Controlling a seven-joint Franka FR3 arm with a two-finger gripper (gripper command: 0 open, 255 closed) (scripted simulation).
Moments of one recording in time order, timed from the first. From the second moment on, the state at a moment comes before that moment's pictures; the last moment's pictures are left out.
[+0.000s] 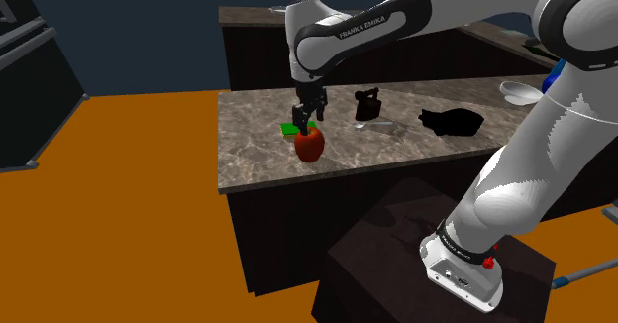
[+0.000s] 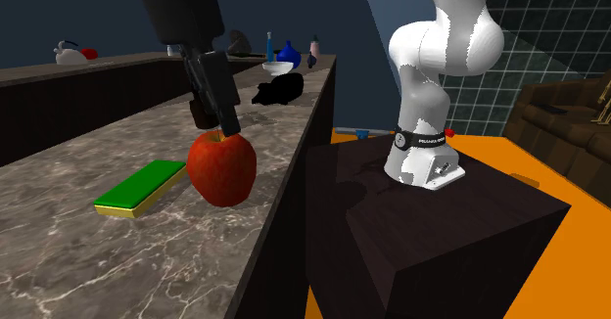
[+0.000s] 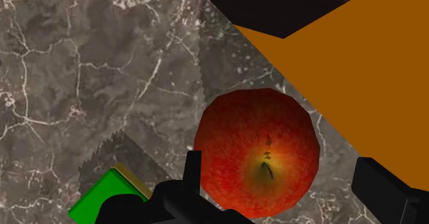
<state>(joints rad) 0.07 0.00 0.16 -2.10 -0.05 1.94 0.03</state>
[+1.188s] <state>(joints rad) 0.07 -0.02 0.16 -2.06 -0.04 1.87 0.02</state>
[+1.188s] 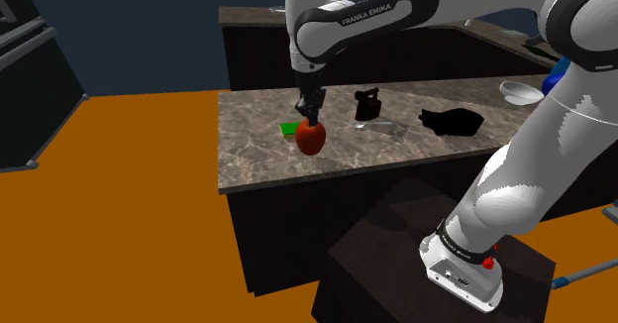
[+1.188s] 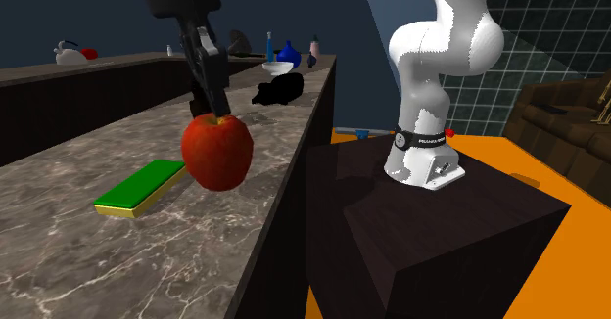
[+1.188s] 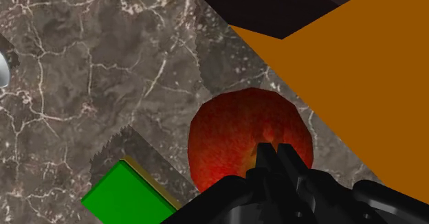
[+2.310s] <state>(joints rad) 0.07 -0.06 0.16 -1.87 -0.04 1.65 0.01</state>
